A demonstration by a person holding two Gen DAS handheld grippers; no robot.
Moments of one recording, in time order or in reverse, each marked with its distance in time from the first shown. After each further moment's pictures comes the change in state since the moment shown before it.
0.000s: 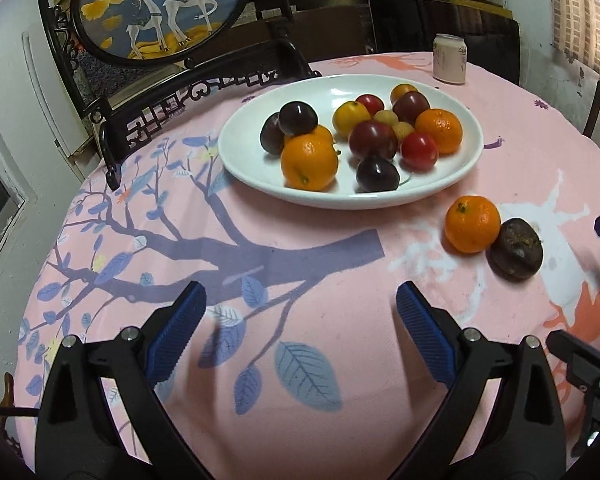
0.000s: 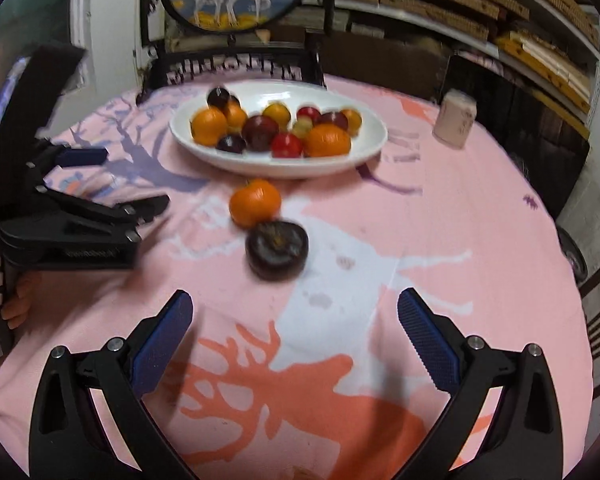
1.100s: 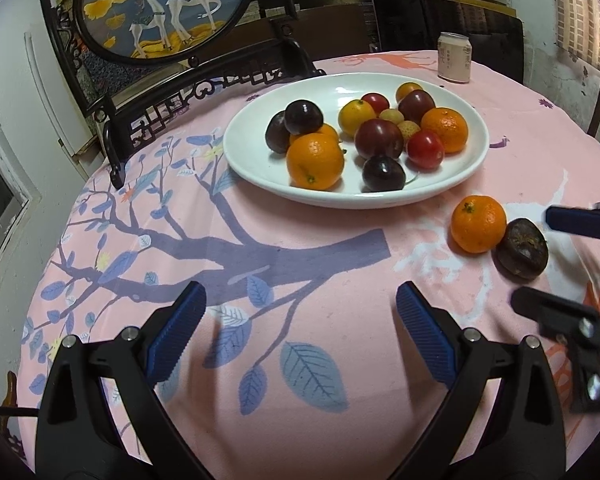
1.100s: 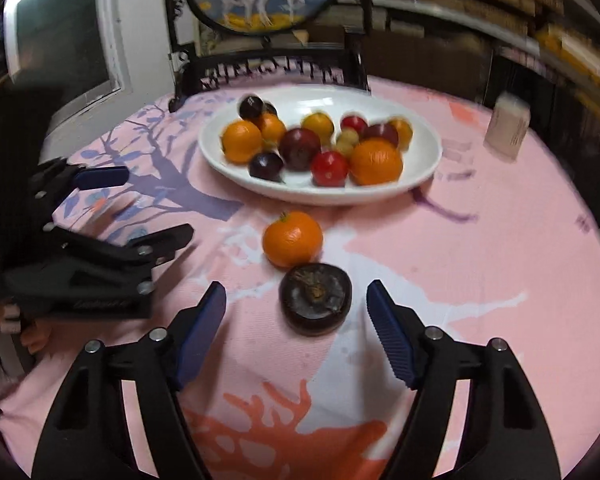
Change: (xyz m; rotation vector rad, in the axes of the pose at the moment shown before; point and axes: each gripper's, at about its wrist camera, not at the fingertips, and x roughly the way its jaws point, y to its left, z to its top) left arm 0.000 -0.002 0.001 0.007 0.003 0.016; right arm 0.017 -0.006 0.032 0.010 -0.034 0.226
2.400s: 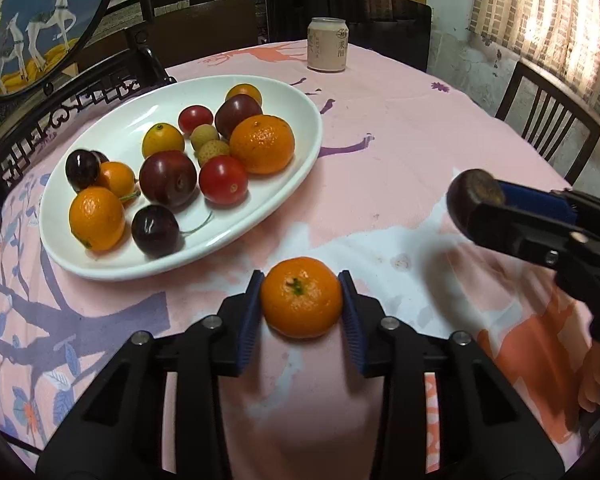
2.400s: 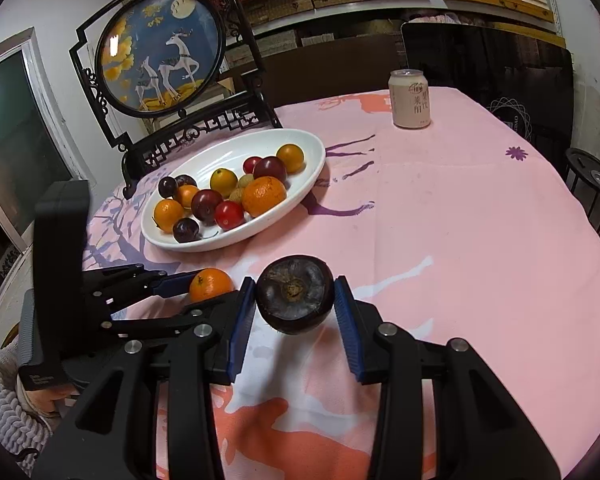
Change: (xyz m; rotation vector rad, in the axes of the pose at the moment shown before) left arm 0.023 -0.087 0.032 0.101 0.027 -0.368; right arm -0.058 -0.066 -0.016 0.279 -0.160 -0.068
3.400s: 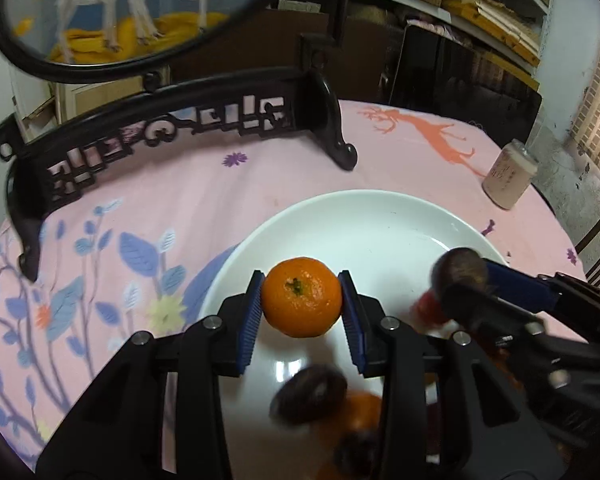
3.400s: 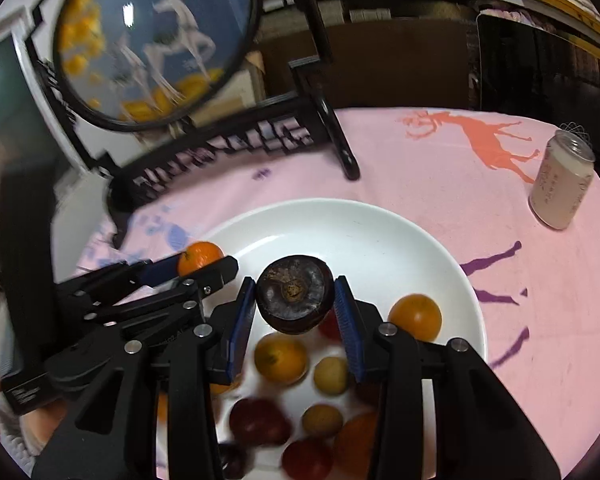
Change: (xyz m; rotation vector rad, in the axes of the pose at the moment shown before) left arm 0.043 0.185 0.117 -0.311 -0.051 0.153; right arm 0.185 0.080 0.158 -0.073 0.143 0.038
